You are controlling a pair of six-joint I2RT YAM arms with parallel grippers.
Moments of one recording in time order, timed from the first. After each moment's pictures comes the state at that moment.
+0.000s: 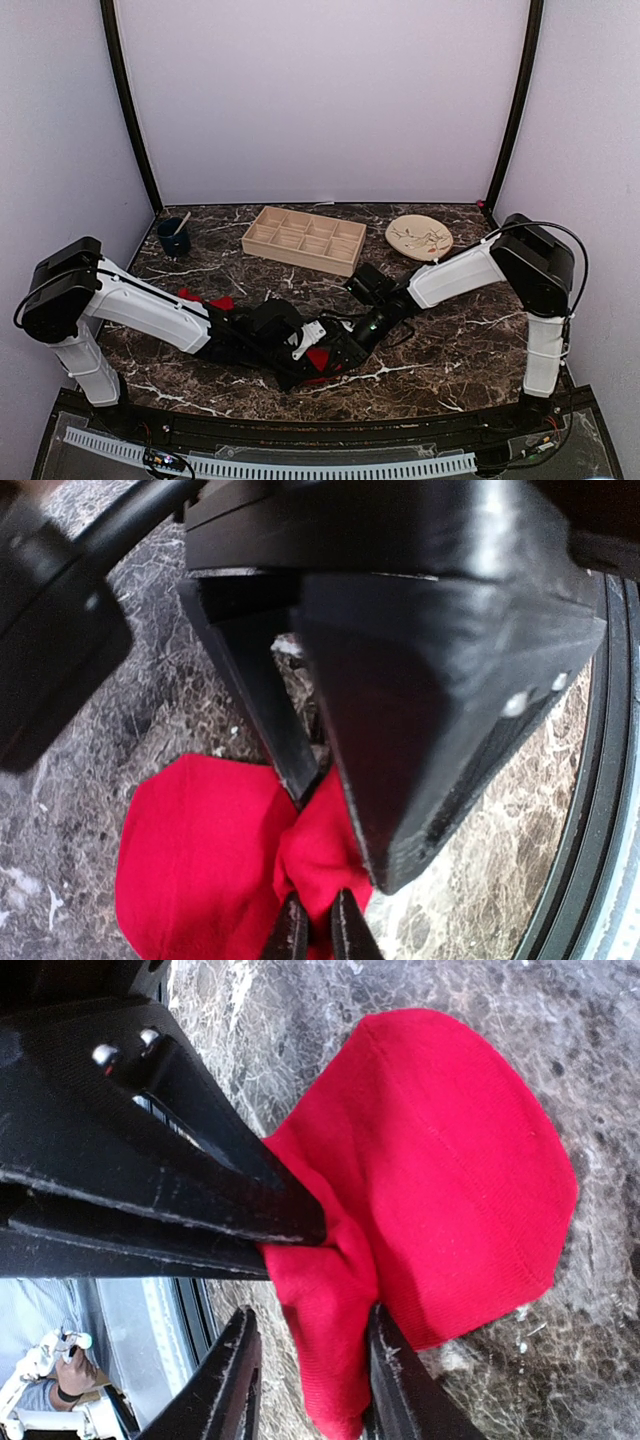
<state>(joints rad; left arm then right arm) -1.15 1.71 0.81 -0.04 0.11 -0.18 0.90 1.99 1.08 -0.27 -0.86 0.06</state>
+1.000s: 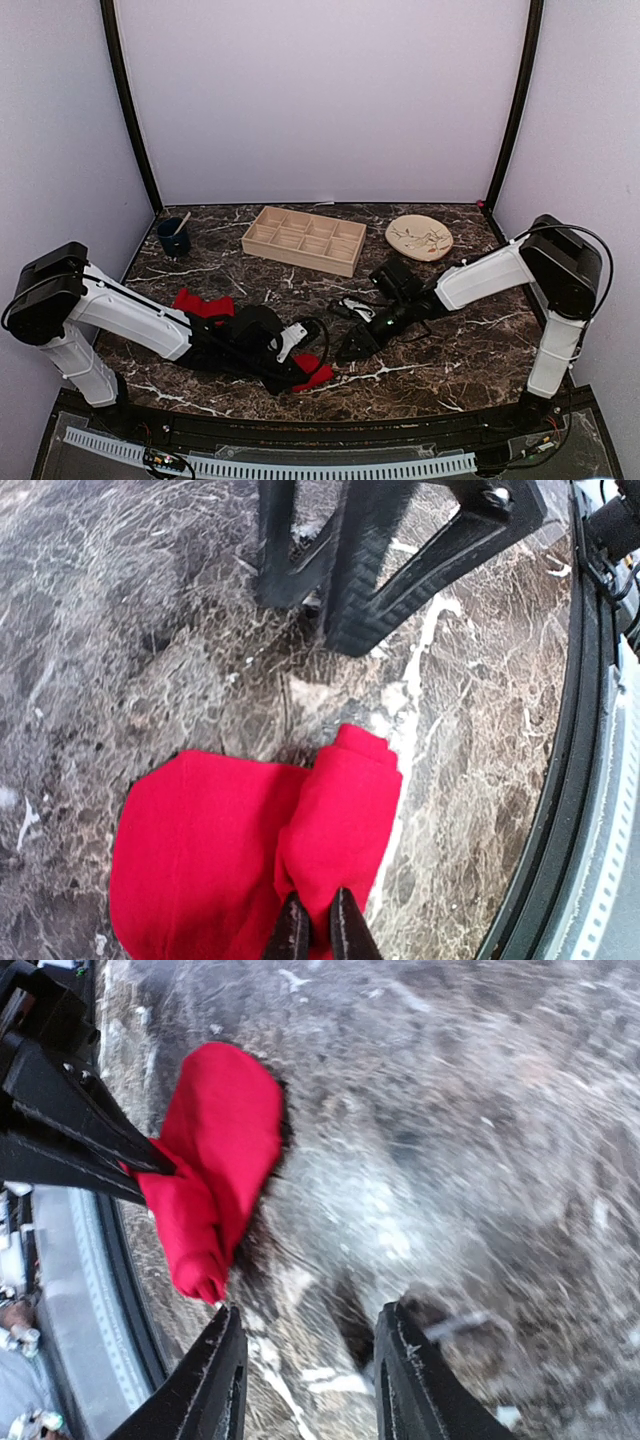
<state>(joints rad) -1.13 1.62 0.66 0.10 0.13 -0.32 0.84 1.85 0.91 -0.07 -0.69 0.17</state>
